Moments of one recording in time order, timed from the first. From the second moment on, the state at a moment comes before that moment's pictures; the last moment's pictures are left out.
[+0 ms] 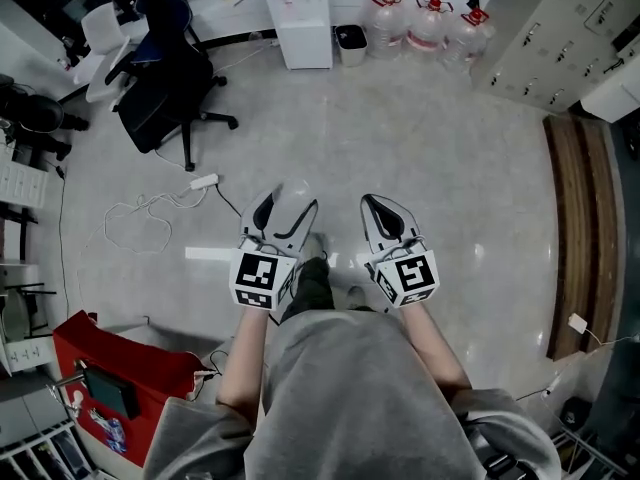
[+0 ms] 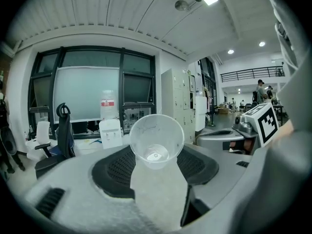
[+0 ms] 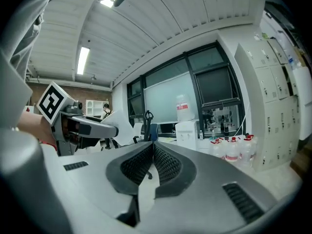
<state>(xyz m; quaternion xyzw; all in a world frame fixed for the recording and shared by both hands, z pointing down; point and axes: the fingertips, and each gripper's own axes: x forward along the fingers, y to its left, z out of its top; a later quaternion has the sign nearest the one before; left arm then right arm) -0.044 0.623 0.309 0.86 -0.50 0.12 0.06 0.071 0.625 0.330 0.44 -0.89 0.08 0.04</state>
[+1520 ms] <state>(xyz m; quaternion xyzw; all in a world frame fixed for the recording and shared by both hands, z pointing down) -0.185 0.343 0.346 0.86 -0.48 0.13 0.11 -0.092 0.340 0.345 0.44 -0.89 0.11 0.04</state>
